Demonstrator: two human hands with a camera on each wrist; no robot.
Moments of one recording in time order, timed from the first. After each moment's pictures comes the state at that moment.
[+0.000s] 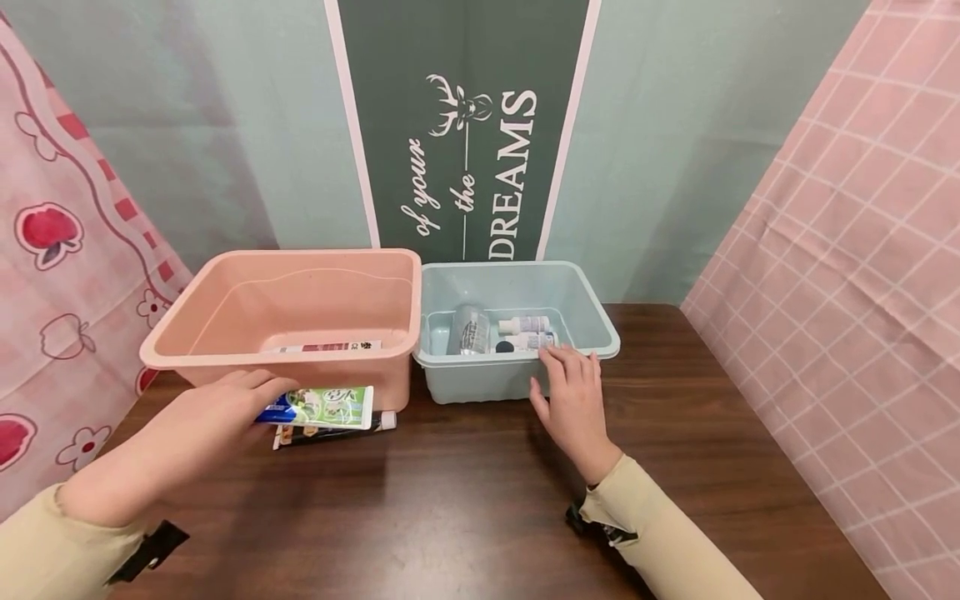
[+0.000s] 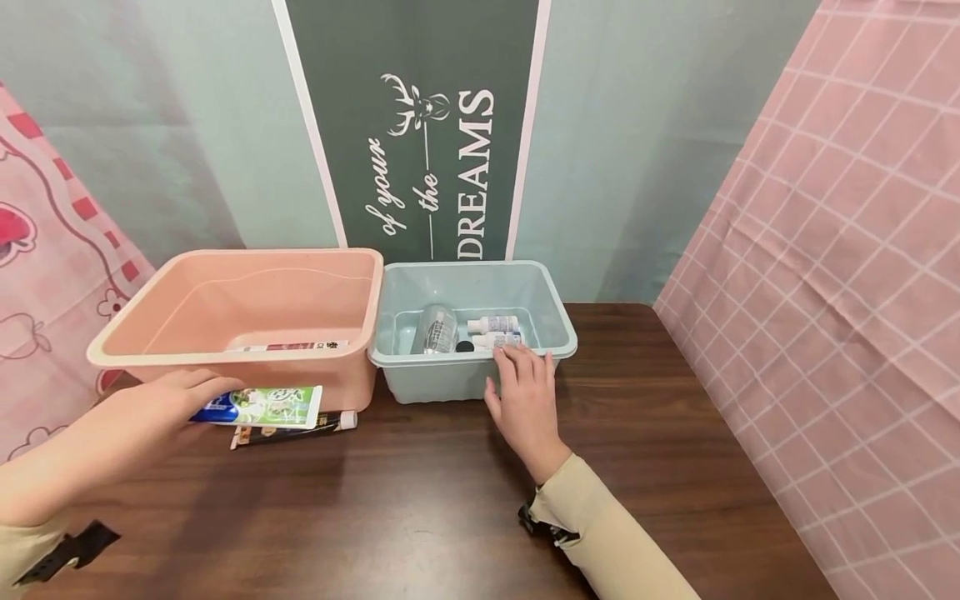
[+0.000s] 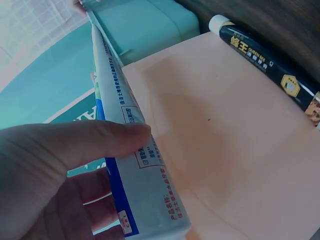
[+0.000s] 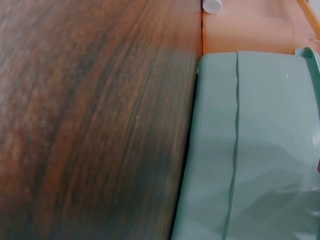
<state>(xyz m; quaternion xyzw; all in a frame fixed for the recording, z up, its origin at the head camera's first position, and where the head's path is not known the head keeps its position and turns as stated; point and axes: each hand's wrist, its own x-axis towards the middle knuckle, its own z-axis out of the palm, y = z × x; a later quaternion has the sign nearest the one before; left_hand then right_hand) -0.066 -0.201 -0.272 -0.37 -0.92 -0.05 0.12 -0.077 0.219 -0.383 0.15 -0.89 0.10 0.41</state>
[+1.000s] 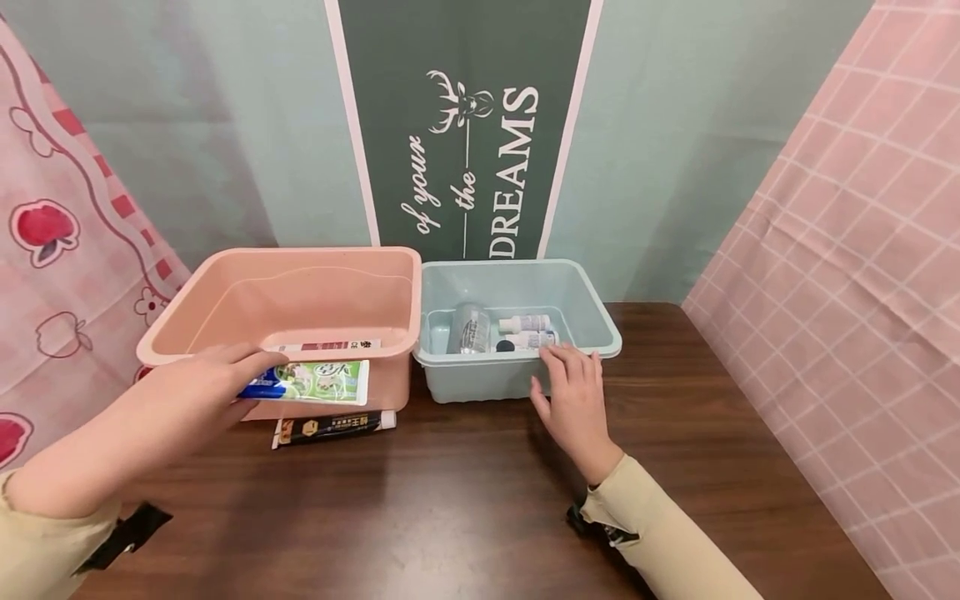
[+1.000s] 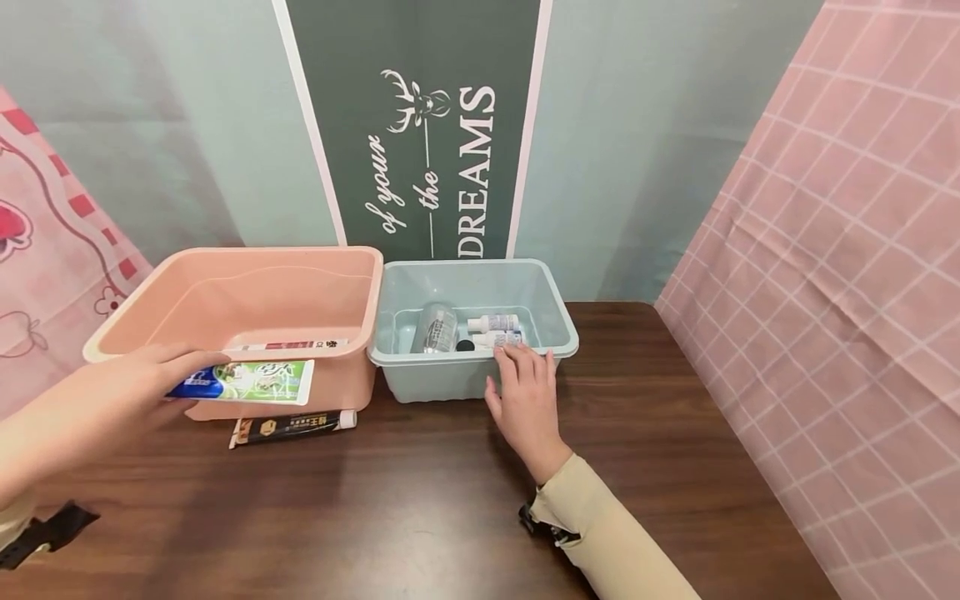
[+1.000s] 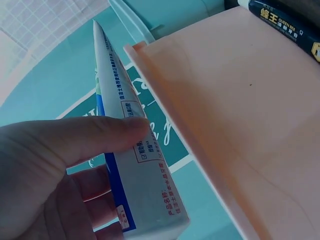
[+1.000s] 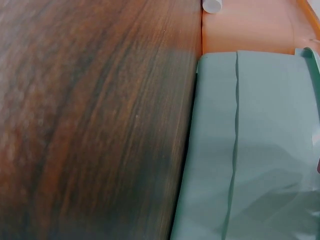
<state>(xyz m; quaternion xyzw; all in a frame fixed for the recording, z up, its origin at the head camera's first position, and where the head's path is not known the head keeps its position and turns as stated) -0.075 -0.207 -0.248 -0.40 -0.89 -0.05 0.21 -0.079 0.219 -0.384 0.16 -0.89 0.10 0.42</state>
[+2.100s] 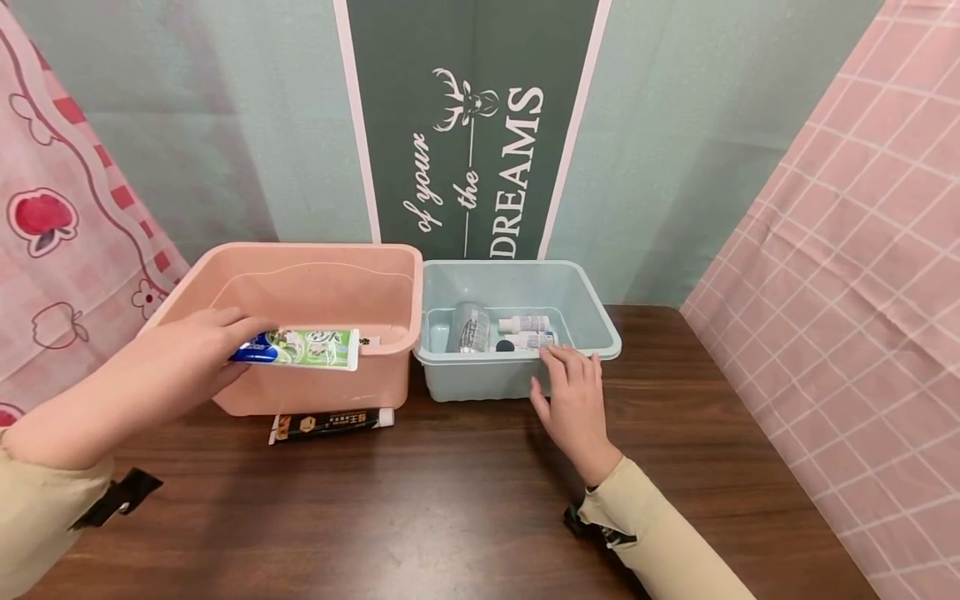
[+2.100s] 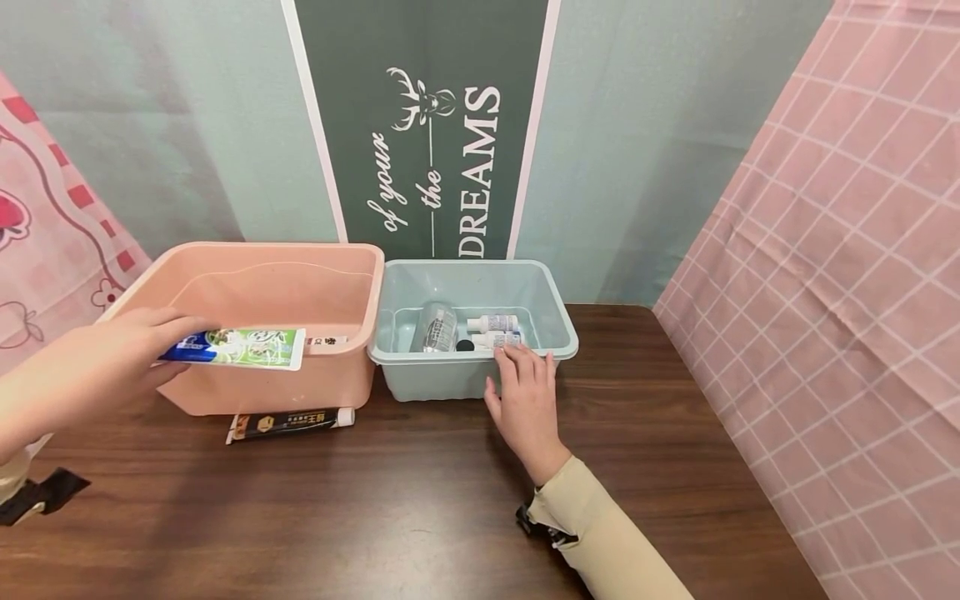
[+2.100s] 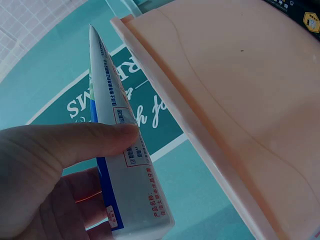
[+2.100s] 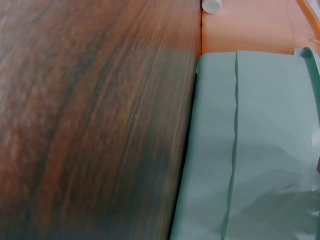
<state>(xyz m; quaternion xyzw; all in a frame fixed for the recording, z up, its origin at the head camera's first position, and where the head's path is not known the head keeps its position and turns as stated) -0.099 -0.213 -0.231 -0.43 -0.87 -0.05 0.23 -0.078 0.218 -0.381 0.15 -0.89 0.10 0.42</state>
